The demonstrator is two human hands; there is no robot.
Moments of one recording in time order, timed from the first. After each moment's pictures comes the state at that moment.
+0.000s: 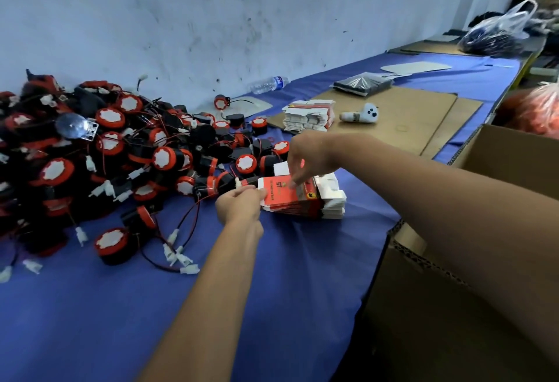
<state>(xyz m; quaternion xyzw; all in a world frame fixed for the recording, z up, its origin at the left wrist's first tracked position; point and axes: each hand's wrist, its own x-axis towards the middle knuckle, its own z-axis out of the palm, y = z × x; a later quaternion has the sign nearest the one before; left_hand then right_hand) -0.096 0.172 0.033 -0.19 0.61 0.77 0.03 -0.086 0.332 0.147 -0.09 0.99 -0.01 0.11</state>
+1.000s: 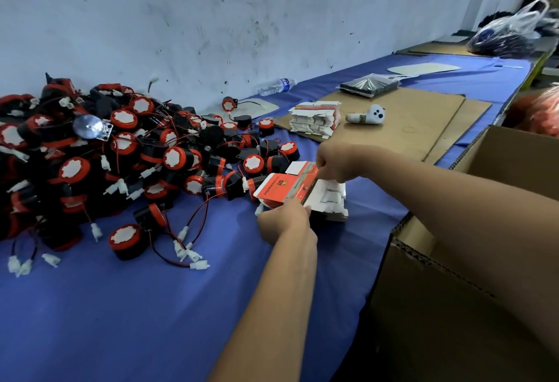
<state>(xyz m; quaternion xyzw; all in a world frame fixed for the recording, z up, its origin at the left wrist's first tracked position) -0.035 0.225 0.046 -0.31 0.48 0.82 0.02 -0.076 0.355 0.122 0.02 1.00 -0.02 0.10</state>
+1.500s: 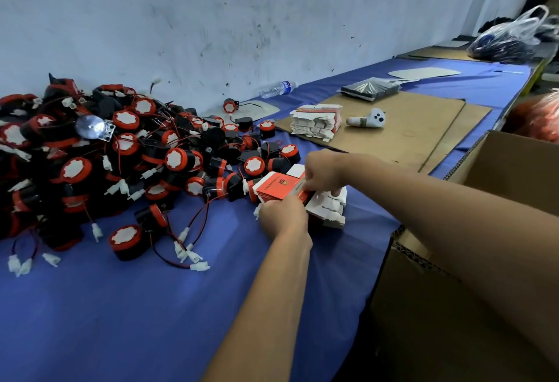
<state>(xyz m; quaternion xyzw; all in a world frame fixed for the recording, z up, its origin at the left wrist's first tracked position) -0.050 0.220 0.040 -0.25 0.60 0.76 0.06 -0.079 0.330 0.120 0.03 0.99 -0.07 0.14</state>
